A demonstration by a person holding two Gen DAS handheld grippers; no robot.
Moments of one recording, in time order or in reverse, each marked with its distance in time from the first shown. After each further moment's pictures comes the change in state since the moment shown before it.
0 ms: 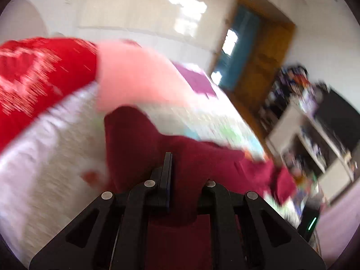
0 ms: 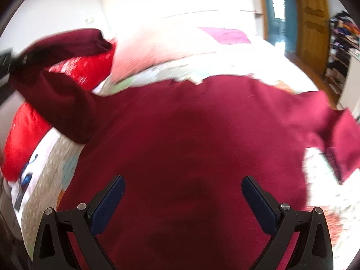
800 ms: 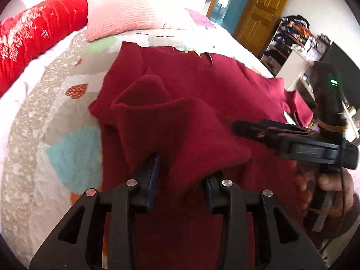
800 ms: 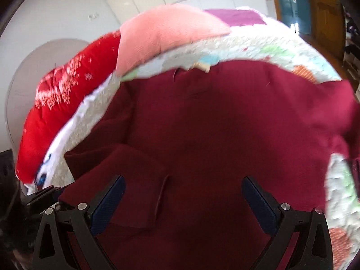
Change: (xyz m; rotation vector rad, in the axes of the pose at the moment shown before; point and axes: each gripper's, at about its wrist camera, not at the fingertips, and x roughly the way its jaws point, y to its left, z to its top) left arm 0.019 0.016 -0.103 0.070 0.278 0.028; right arm 0.053 -0.003 0.017 -0.001 0.150 0.150
